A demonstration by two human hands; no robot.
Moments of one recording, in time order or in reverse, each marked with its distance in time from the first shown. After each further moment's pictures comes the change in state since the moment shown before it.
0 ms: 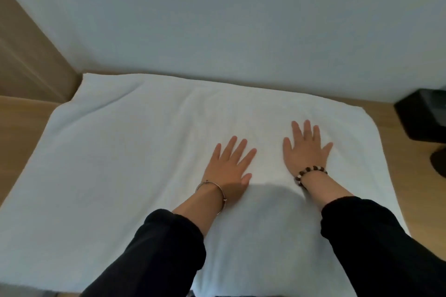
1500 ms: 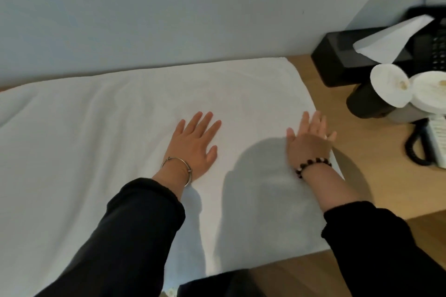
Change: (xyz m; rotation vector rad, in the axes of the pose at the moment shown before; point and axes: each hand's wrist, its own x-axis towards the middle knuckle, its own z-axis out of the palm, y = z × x) left_hand 0.073 0.081 0.012 0.083 0.109 0.146; right_hand -0.033 0.173 -0.013 -0.021 -0.005 0.310
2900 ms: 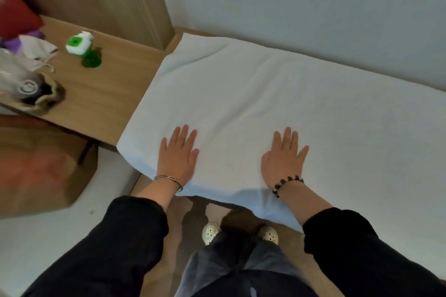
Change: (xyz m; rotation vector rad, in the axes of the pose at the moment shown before) left_hand -0.328 -0.132 0.007 -0.122 0.000 -0.803; right_hand -0.224 -0.224 0.037 -0.137 -0.093 -0.668
